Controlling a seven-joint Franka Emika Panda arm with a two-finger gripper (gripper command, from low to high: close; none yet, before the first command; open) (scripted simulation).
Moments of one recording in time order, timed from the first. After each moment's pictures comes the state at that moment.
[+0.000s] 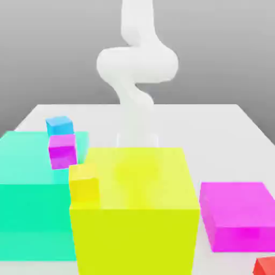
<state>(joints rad) -0.01 -0.71 0.04 -2.29 -0.02 2.32 0.84</state>
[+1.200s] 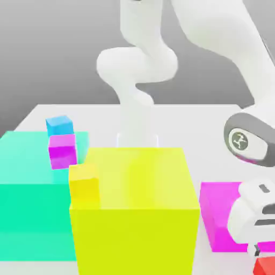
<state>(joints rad) 0.15 0.56 0.32 -2.09 -0.35 2.61 1.41</state>
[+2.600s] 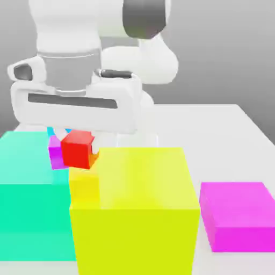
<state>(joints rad) -0.29 -0.13 0.09 -2.31 0.02 2.18 0.80</state>
